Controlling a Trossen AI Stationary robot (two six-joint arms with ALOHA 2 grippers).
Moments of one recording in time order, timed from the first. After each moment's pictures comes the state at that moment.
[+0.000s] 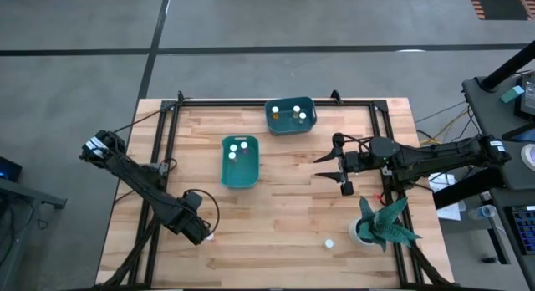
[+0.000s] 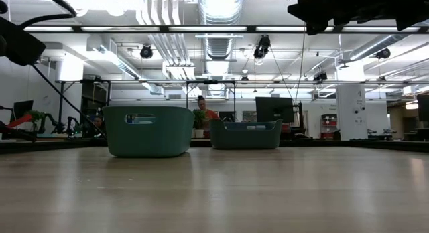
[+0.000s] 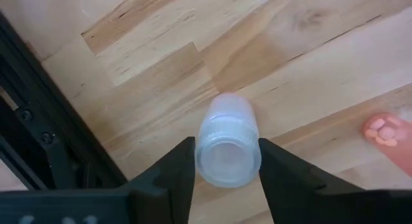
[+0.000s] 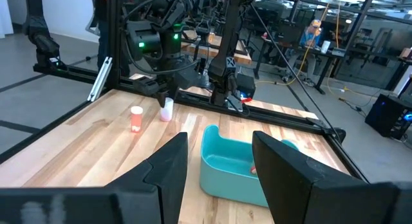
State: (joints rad) left arm -0.70 1.47 0.91 -1.08 0.05 -1.77; right arm 0.01 0.85 0.43 0.37 -0.14 -0.21
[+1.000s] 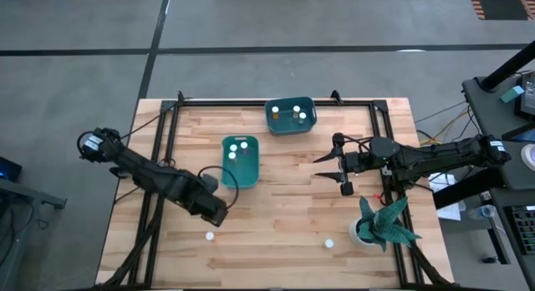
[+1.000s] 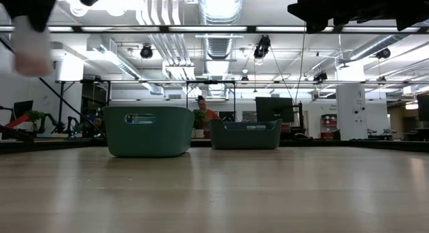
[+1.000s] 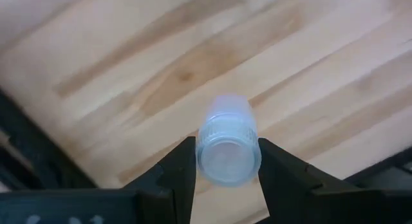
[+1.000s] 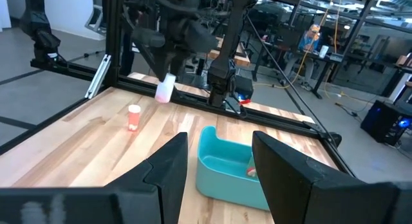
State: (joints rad) left arm -0.47 1.44 1.30 -1.28 0.01 -1.52; right arm 0.01 0.85 0.43 0.37 -0.14 -0.24
